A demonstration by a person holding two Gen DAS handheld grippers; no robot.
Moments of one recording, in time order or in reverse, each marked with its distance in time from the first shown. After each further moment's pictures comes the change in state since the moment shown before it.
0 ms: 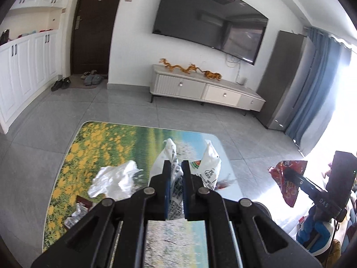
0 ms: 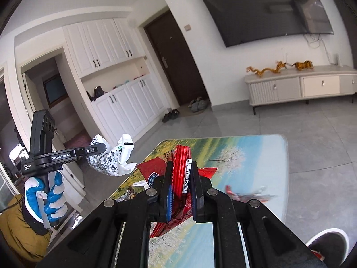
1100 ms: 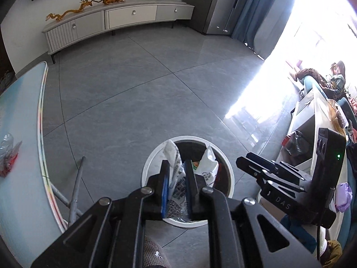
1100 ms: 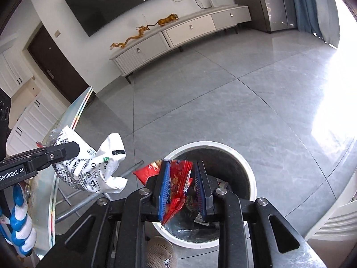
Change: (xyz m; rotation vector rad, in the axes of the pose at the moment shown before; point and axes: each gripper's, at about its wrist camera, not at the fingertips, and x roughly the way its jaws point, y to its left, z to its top) left arm 0.268 -0.368 -0.172 0.380 0.484 -0.259; right arm -0.117 -0.309 -0.179 0.461 0.175 -0.549
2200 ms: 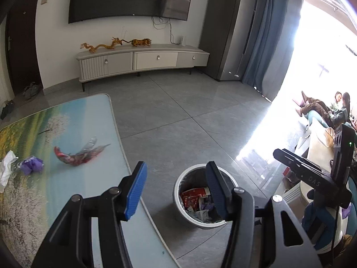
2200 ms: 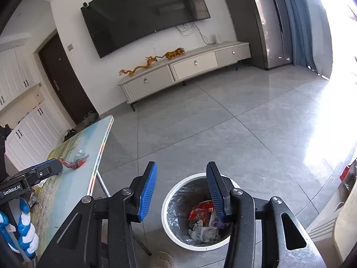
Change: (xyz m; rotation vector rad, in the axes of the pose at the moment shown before) left arm -0.174 0.054 -0.057 -0.065 -0.334 0.096; right arm -0.119 0.071 0.006 -0.099 -0.232 -0.022
